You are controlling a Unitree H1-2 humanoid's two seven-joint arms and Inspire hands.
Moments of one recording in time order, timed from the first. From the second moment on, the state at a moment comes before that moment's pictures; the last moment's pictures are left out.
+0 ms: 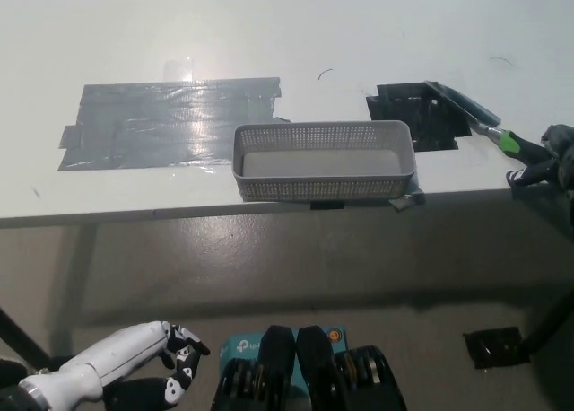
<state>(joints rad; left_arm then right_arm) -0.10 0.62 -0.26 -0.55 0.32 0.44 -0.64 -0.87 -0.40 0.25 0.74 -1.03 0.47 0.56</state>
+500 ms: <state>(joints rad) -0.10 0.62 -0.25 -0.55 0.32 0.44 -0.65 -0.94 -0.45 0.41 0.84 -1.01 0.42 0.56</state>
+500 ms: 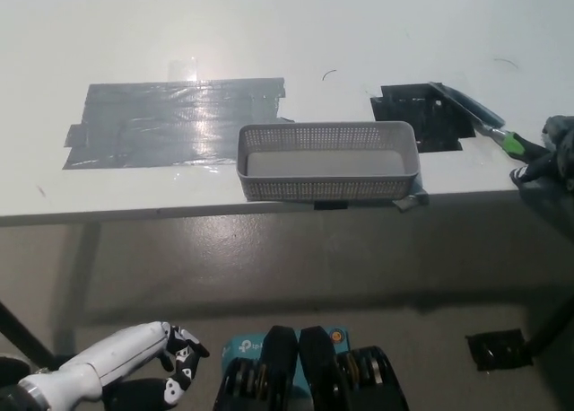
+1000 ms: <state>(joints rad) -0.11 0.62 -0.25 -0.55 0.32 0.44 -0.65 -0.90 -0.48 0.43 0.79 -0.94 0.31 0.48</state>
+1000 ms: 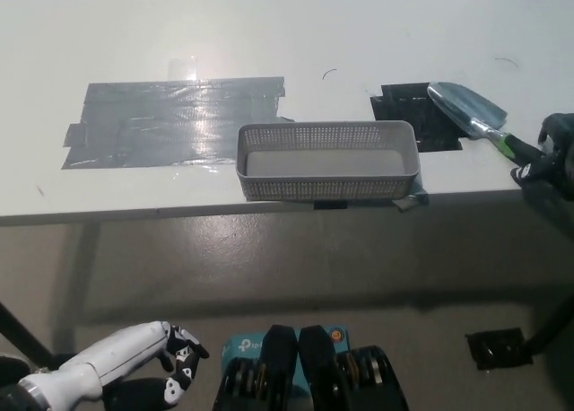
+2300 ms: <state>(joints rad) -0.12 0.64 -0.26 -0.55 0.32 0.45 -0.68 -0.84 -0.44 0.50 0.85 -0.93 0.26 0.07</state>
